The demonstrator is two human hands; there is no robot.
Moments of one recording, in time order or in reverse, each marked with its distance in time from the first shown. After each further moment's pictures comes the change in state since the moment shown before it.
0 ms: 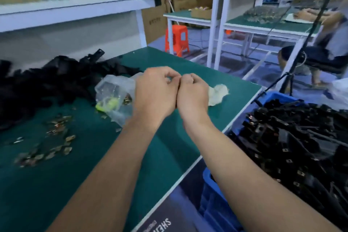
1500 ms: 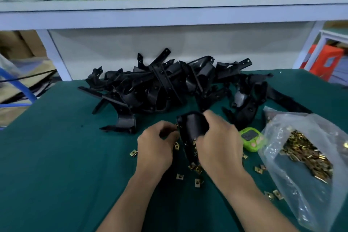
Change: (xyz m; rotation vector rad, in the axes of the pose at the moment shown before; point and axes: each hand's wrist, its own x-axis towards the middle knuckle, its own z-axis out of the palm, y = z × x) left_hand -0.048 -0.283 -0.211 0.150 0.485 -0.604; right_hand -0.087 0.082 0.274 -0.667 -0.645 -0.764
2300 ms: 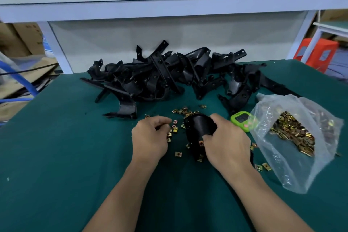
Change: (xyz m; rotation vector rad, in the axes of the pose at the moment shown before) left_hand -0.024 -0.004 -0.012 -0.042 0.040 -0.065; right_hand -0.037 0.022 -0.017 -0.073 -0.151 0.150
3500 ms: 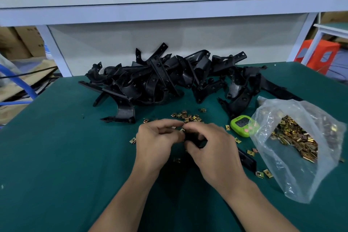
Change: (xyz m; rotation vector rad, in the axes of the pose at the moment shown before) left_hand -0.013 0.021 0.000 -0.385 -0.191 0.001; right_hand -0.012 -0.008 0.003 0.397 -0.029 -0.282
